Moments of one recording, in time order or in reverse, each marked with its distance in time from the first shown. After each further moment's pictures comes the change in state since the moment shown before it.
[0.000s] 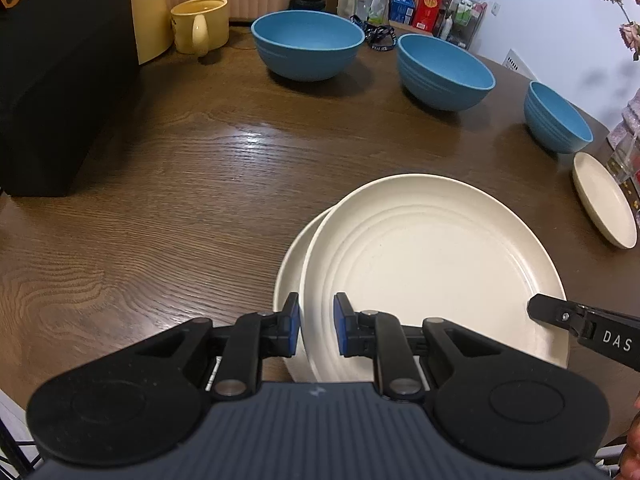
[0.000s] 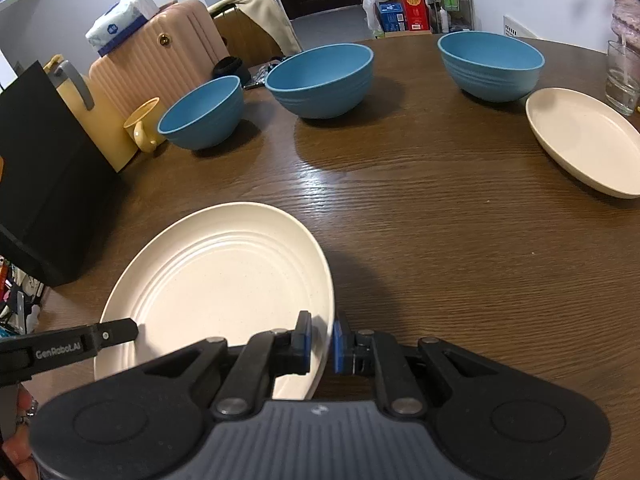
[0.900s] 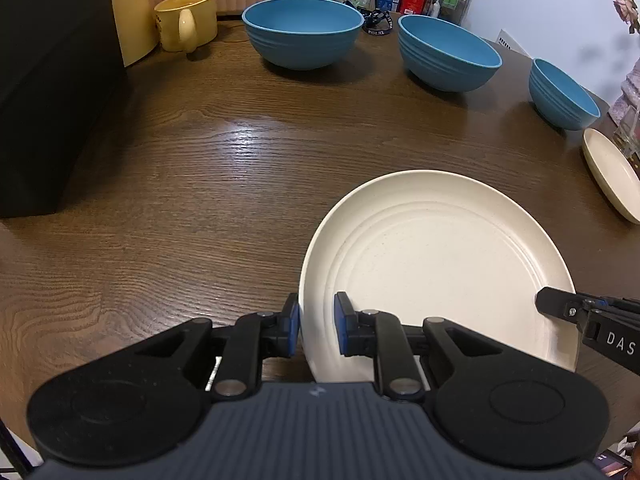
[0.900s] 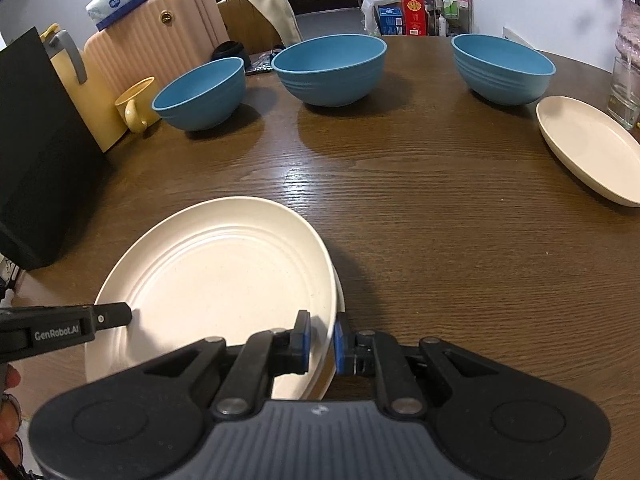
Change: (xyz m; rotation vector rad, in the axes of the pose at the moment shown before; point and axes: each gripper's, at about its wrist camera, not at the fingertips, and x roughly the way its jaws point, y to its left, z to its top) left arm 0.025 0.011 0.004 0.073 0.013 0.004; right arm 0.020 0.021 -0.009 -0.046 -0.003 -0.070
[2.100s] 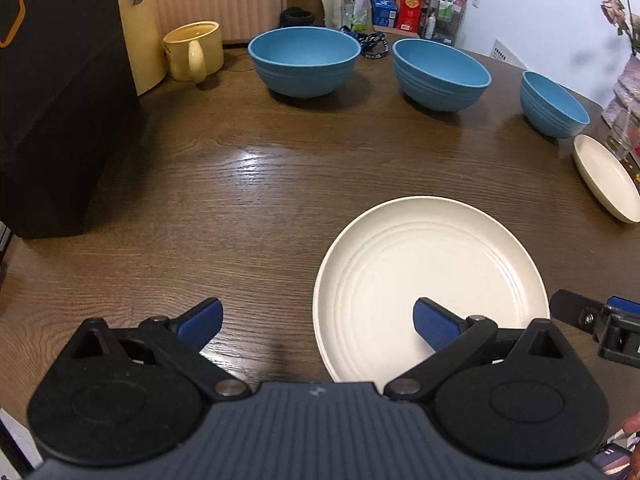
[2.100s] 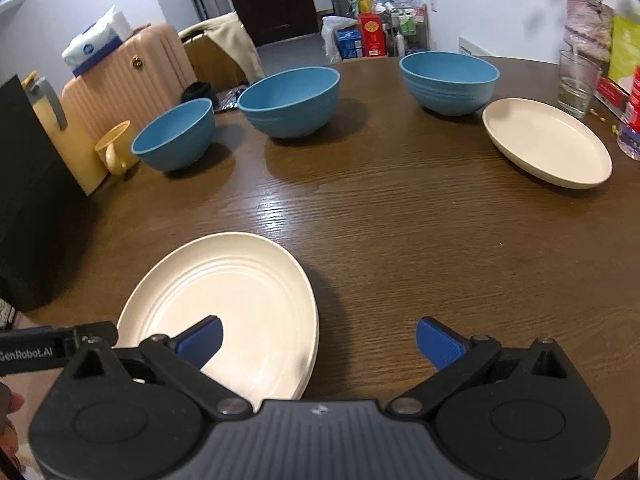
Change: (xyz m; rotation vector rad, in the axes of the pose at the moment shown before) left arm -0.031 0.001 0.000 0.033 -0.060 0.021; right arm -0.034 -0.008 -0.014 0.125 -0.103 -0.053
